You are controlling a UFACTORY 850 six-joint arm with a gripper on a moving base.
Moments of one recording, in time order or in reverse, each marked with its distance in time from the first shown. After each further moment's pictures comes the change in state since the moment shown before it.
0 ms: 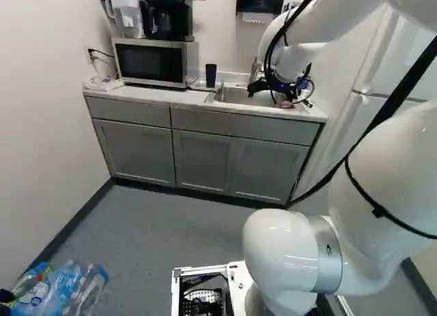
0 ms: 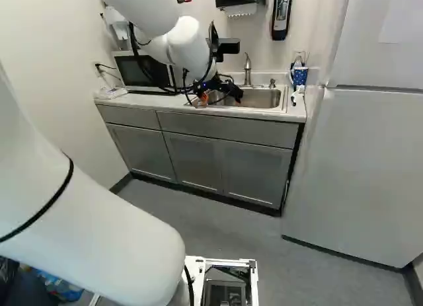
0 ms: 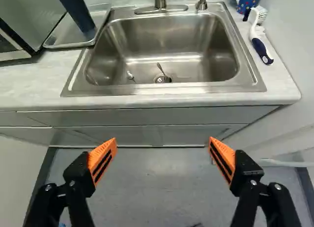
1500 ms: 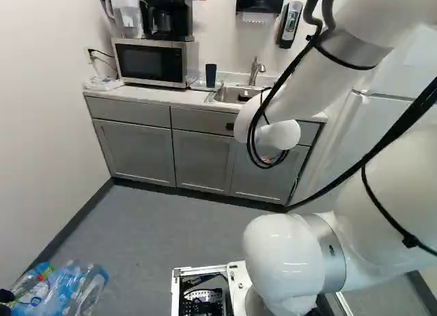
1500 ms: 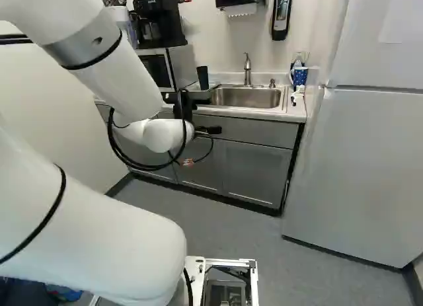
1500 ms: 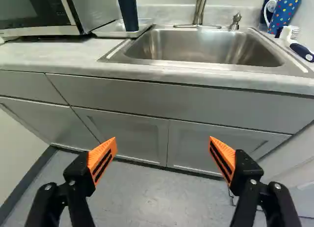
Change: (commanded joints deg) arm 9.9 4.1 30.9 -3.6 43.9 1.4
